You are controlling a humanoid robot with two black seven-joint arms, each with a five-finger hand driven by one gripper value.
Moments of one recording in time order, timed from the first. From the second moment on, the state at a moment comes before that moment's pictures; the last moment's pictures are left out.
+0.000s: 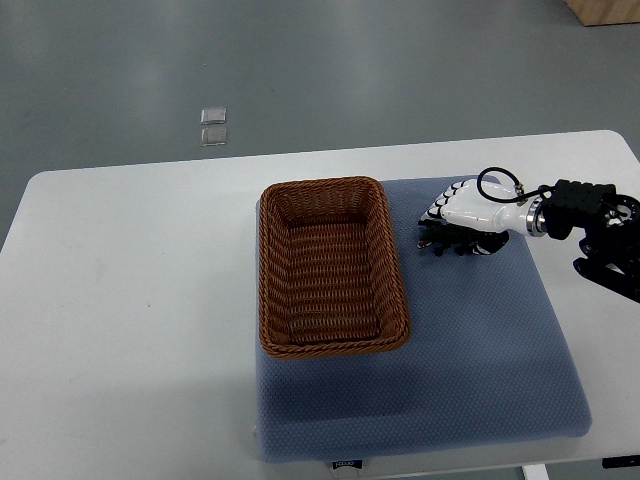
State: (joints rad) left arm 0.02 0.00 -0.11 -0.15 0.04 0.00 0.01; right arm 0.99 -0.46 -0.06 0.75 -1.79 -0.23 0.40
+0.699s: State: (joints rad) left arm 0.02 0.00 -0.11 -0.15 0.04 0.00 0.01; right arm 0.99 -0.46 -0.06 0.76 -1.78 -0.24 0.41
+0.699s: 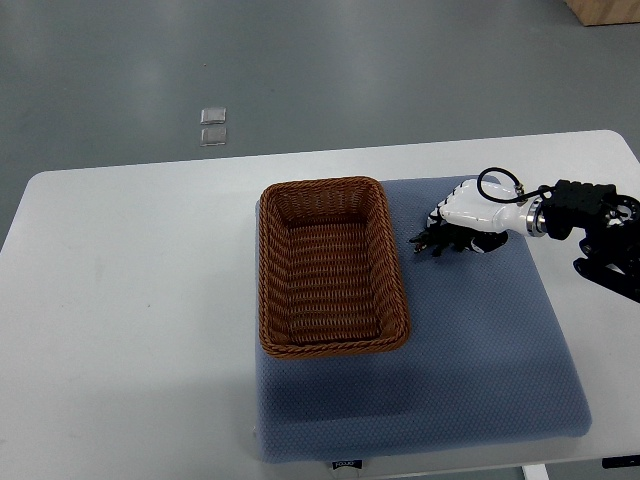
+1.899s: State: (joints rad) left arm 0.02 0.00 -0.11 -0.15 0.04 0.00 0.01; right arm 1.00 -0.47 -0.05 0.77 -1.74 -0.23 0.41
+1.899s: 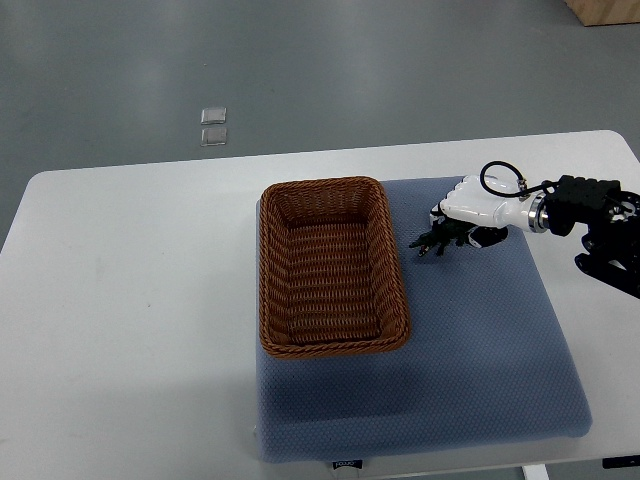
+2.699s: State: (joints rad) left arm 0.02 0.00 -0.11 -0.15 0.04 0.00 0.01; right arm 1.07 -0.49 -0.05 0.78 -1.66 -0.18 0.48
